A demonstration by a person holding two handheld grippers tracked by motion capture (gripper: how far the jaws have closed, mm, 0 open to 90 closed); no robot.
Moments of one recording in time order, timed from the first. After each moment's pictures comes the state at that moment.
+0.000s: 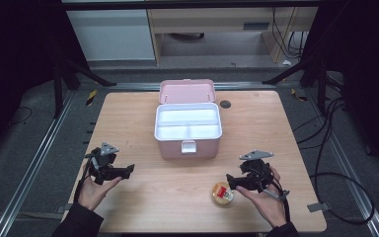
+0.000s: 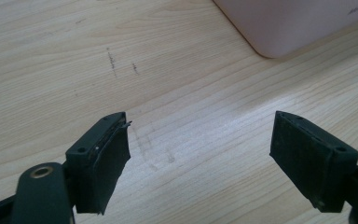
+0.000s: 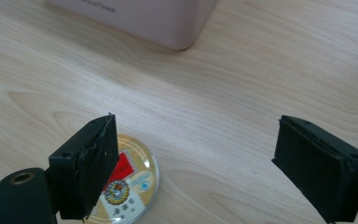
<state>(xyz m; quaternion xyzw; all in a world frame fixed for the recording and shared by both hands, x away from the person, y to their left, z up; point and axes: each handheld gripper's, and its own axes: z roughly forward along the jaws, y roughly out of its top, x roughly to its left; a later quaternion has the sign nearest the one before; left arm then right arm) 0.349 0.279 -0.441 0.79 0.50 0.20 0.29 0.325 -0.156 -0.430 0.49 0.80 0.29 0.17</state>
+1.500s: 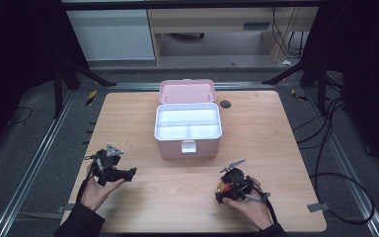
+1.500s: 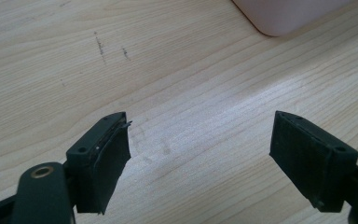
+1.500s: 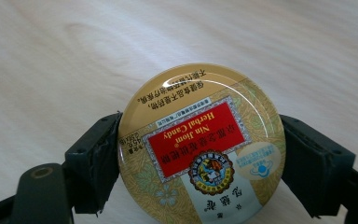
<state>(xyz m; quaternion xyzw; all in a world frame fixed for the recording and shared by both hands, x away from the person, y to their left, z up) 0.351 0.273 -0.451 0.81 0.49 0.19 0.27 0.329 -0.125 -0.477 0.47 0.86 0.19 0.08</state>
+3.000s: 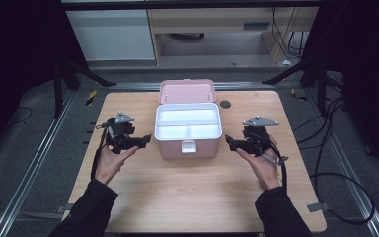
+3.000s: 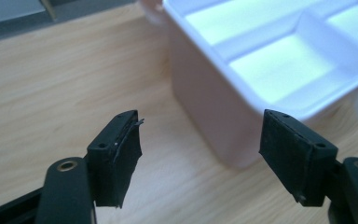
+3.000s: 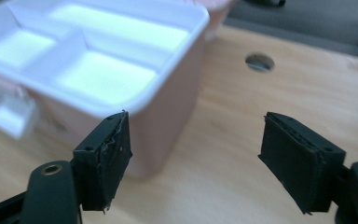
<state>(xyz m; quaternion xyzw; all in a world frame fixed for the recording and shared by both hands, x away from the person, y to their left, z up) 0.417 0.227 -0.385 0.78 0.47 0.19 0.37 0.409 -0.160 -0.398 0.46 0.75 0.41 0.24</state>
